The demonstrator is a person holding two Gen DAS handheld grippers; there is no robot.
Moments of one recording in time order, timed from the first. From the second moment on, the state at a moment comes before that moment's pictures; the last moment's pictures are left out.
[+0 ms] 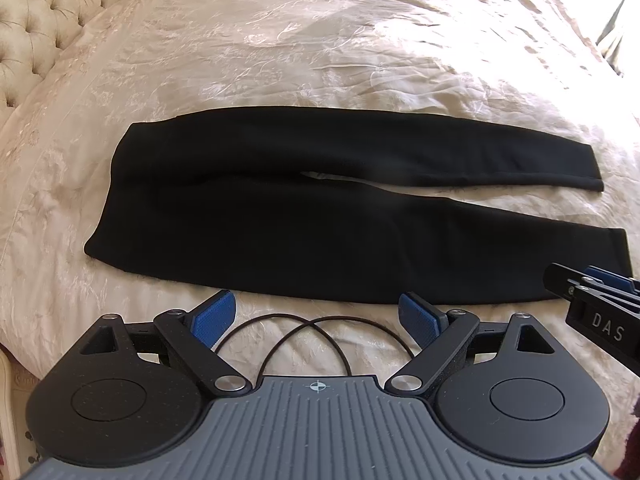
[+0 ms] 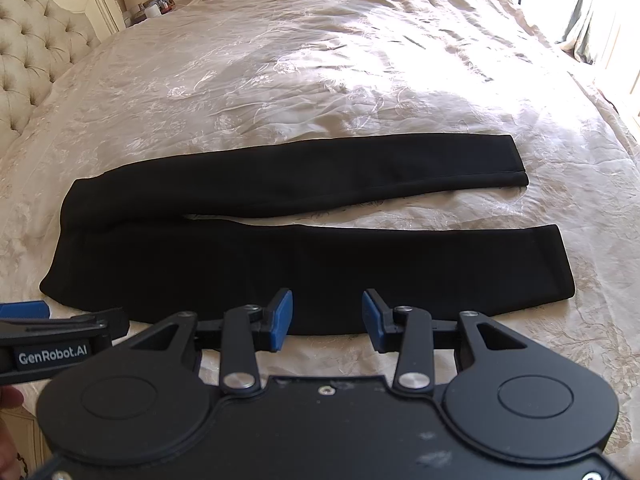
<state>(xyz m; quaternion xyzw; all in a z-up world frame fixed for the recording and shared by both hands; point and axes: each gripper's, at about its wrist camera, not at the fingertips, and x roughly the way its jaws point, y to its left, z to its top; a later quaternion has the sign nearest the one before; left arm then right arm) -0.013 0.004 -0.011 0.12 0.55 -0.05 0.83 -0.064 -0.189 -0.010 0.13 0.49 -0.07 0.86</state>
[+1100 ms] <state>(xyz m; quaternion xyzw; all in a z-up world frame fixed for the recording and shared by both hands) 0.036 0.028 0.014 0.12 0.52 -0.01 0.85 -0.044 -0.221 -0.012 0.12 0.48 -0.13 0.86</state>
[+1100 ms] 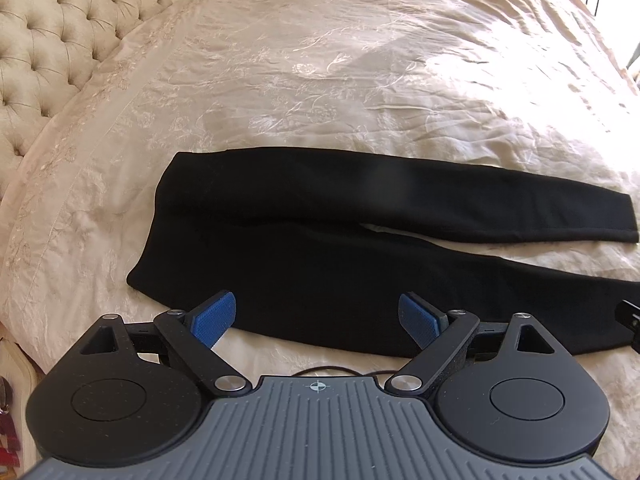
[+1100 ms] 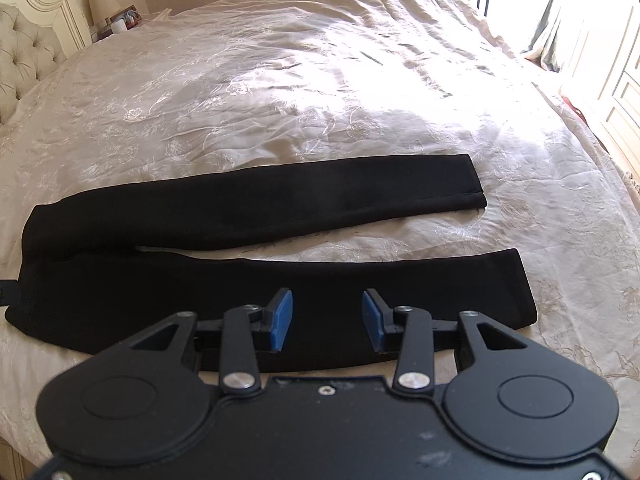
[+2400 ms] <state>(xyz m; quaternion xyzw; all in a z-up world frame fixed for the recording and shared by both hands) 0.230 0.033 -0.101 0.16 0.58 -0.05 0.80 0.257 -0.298 -0.142 0.25 0.57 -0.24 0.75</state>
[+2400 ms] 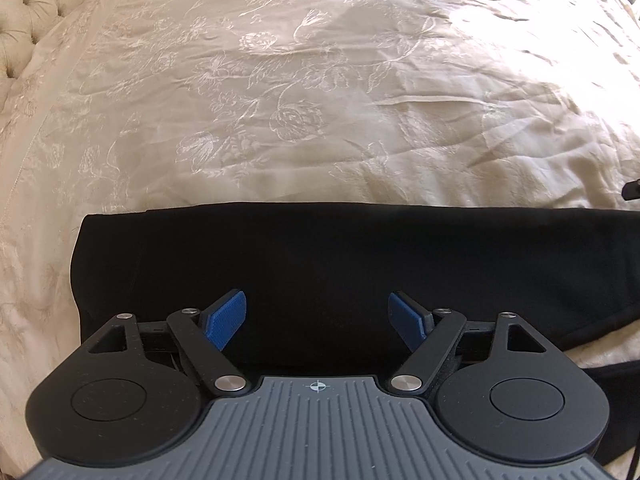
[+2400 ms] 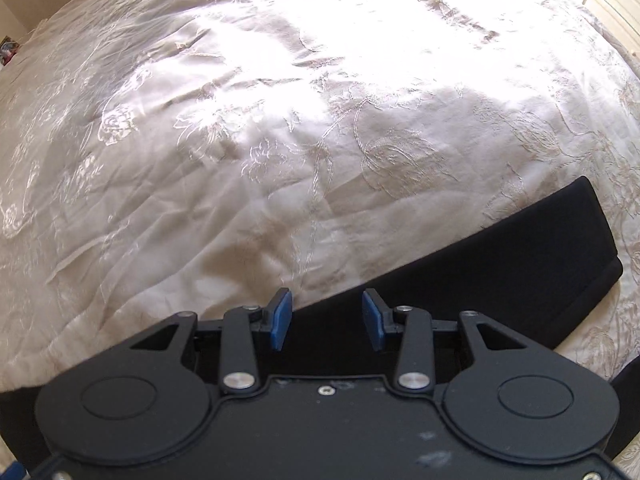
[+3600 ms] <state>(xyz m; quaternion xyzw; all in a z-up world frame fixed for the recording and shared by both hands) 0.335 -0.001 -0.171 0.01 0.70 -0.03 0.72 0.145 -0.288 -0.172 0.28 0.57 -0.25 0.73</state>
